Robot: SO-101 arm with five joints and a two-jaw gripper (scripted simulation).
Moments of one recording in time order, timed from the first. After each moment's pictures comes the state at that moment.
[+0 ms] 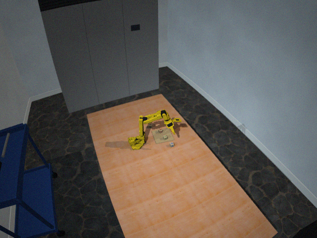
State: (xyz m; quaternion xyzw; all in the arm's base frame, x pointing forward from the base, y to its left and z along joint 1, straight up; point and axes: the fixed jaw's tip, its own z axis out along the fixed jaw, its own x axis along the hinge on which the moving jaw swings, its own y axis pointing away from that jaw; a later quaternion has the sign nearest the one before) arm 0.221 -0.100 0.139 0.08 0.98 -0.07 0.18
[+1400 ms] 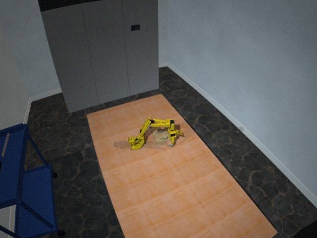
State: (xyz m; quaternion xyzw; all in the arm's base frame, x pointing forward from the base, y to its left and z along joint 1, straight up) arm 0.211 -0.095 0.045 0.08 1.00 0.01 -0.03
